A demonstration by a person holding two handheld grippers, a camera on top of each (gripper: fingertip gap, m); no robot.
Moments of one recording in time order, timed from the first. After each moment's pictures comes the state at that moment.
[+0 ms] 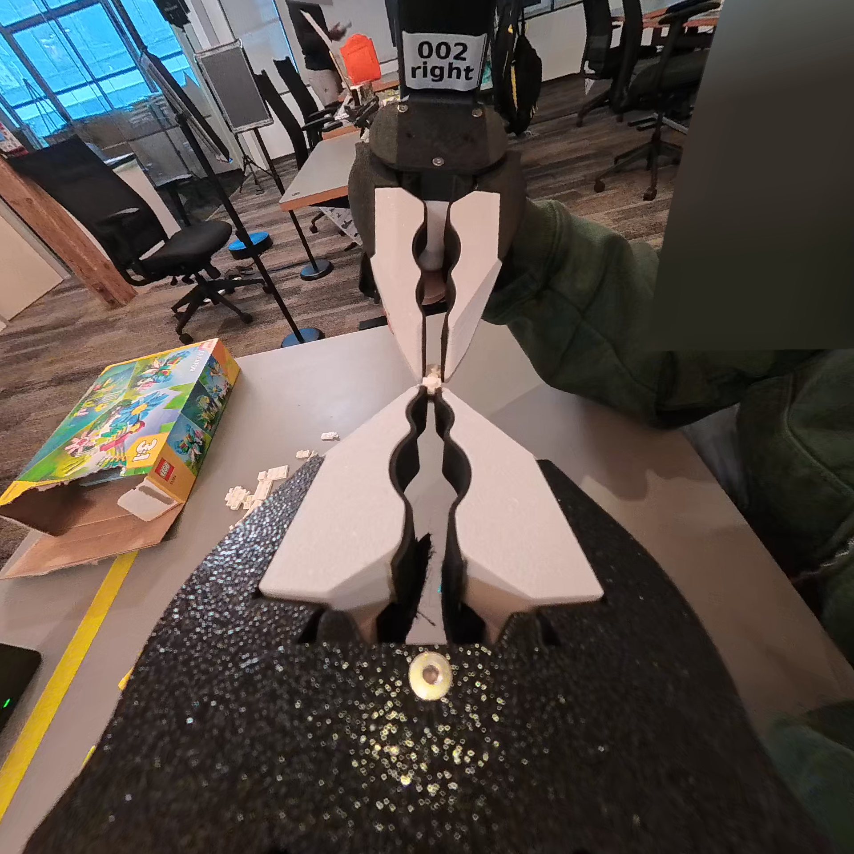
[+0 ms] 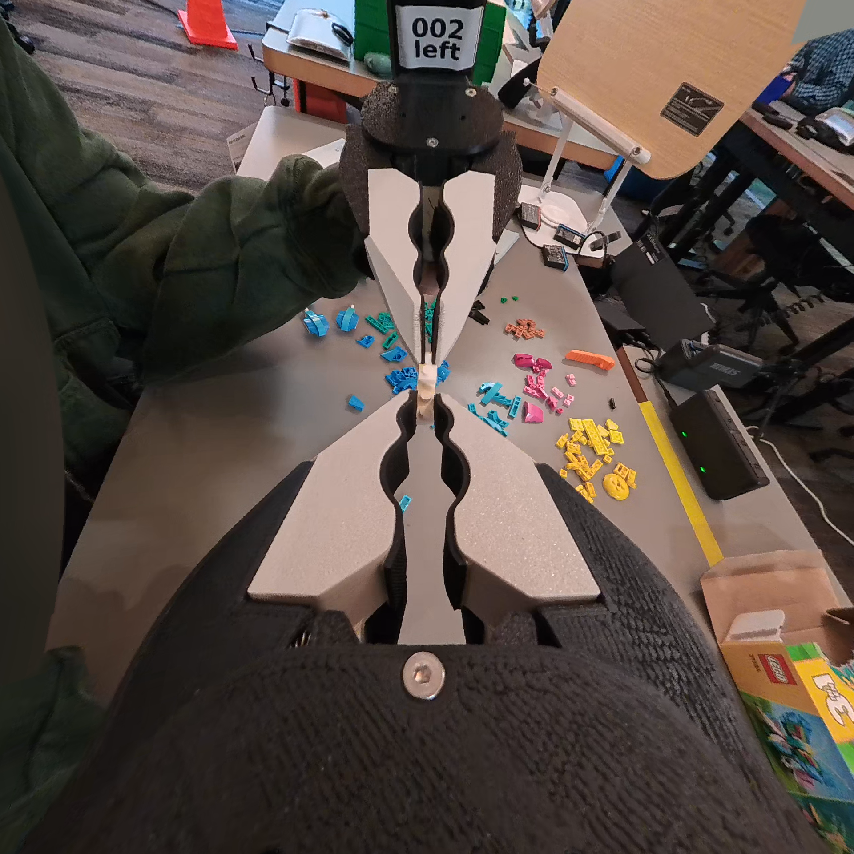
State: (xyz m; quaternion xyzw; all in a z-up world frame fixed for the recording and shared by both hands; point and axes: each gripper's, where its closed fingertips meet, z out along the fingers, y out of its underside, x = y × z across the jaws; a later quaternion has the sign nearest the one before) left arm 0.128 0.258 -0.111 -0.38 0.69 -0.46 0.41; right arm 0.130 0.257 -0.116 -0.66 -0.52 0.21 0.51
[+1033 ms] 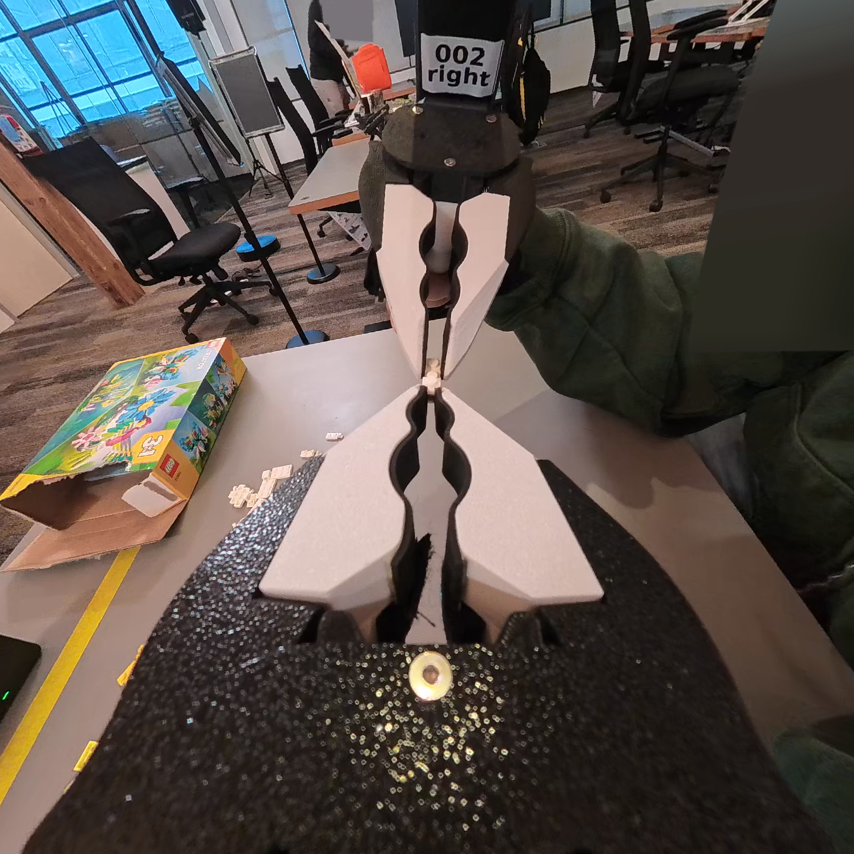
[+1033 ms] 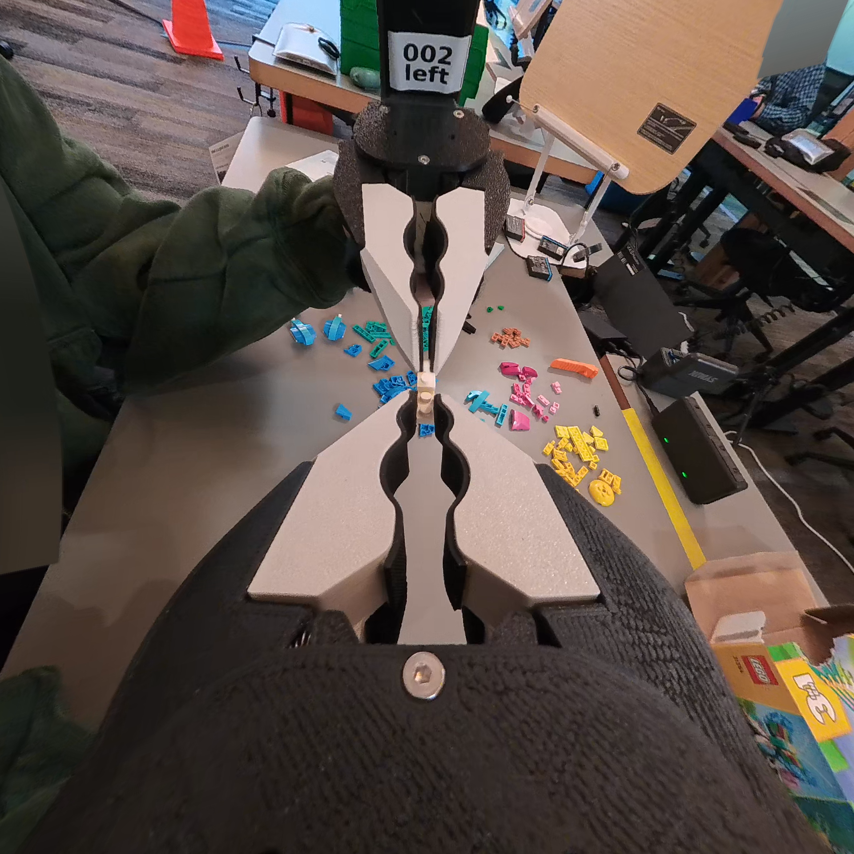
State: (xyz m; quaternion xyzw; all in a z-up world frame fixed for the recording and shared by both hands) left arm 0.130 0.263 -0.110 -0.39 0.68 -0.47 0.41; right arm 0.130 0.262 -0.110 -0.65 -0.51 0.20 0.52
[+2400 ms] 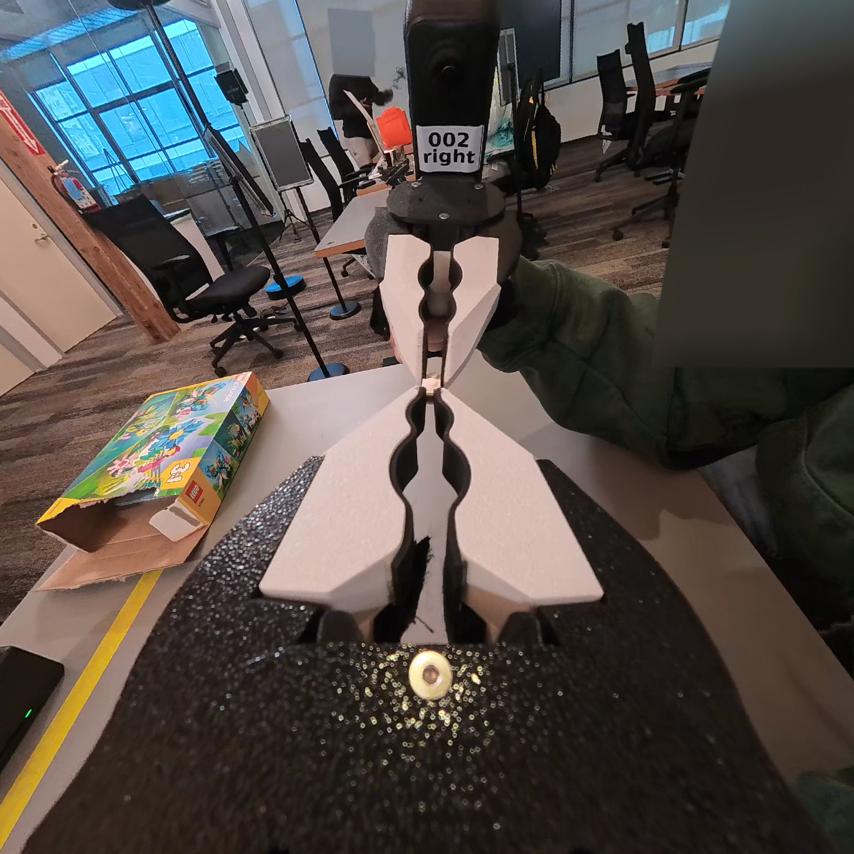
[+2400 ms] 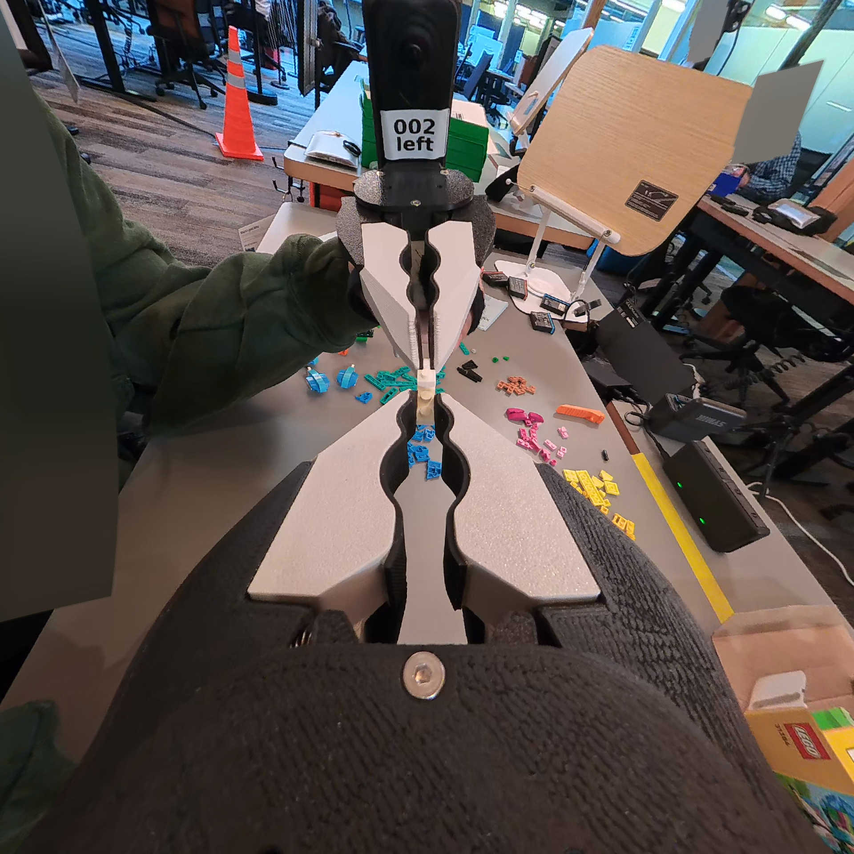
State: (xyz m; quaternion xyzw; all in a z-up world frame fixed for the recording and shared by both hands) left arm 0.126 0.260 -0.090 -0.38 0.65 -0.48 0.45; right arm 0.126 0.260 -0.094 -0.62 -0.49 0.26 0.56
